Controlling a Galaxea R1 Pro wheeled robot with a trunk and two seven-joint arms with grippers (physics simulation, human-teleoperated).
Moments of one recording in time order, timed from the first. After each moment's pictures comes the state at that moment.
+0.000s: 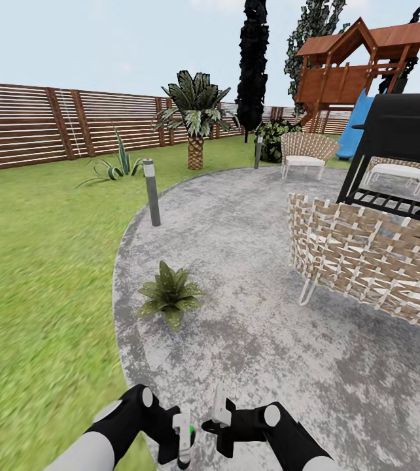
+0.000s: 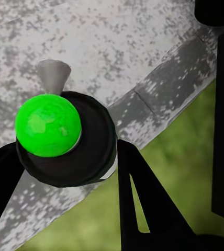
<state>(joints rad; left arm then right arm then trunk) -0.59 -0.11 -0.08 -0.47 -1.06 -0.07 -1.02 -0.50 0.17 -0.04 -0.51 0.88 -0.37 0.86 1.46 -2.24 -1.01</state>
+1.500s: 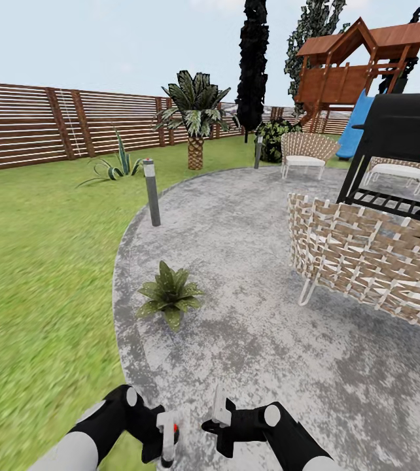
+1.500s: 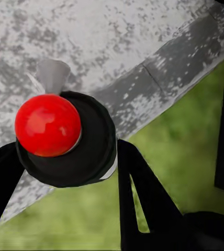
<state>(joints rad) -0.58 -0.03 -0.08 -0.47 -1.02 -0.07 -1.02 -0.50 0.17 -0.04 -0.51 0.88 -0.37 0.86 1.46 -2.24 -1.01</state>
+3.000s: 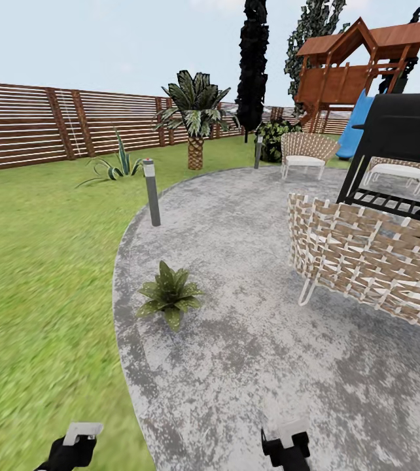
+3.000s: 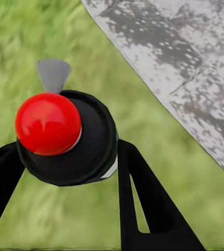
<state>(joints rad) -0.49 0.20 0.39 -0.05 -0.36 -0.34 -0.14 -0.44 0.09 -0.57 -0.09 0.89 -0.51 -0.20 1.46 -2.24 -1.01</state>
